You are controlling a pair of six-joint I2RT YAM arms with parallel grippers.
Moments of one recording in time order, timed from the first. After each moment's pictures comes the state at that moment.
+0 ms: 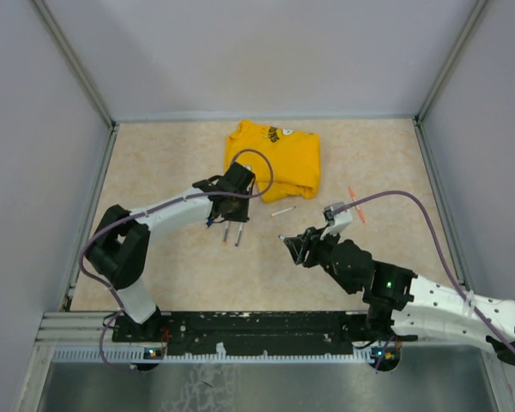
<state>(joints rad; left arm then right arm) -0.70 1.76 1.19 -0.48 -0.17 -0.48 1.20 0.63 0.52 -0.15 0.58 0.60</state>
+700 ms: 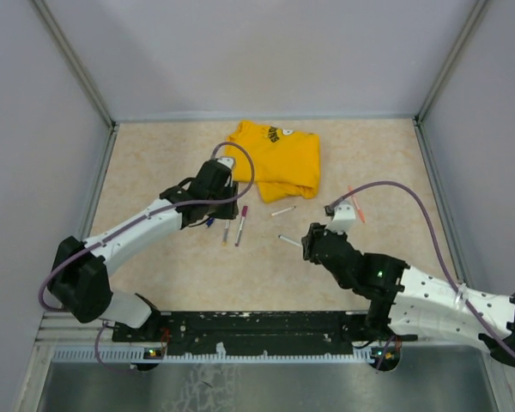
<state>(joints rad) -0.67 1.46 1.10 -0.47 -0.15 -0.40 1.15 0.75 0.60 -0.47 0.72 0.74</state>
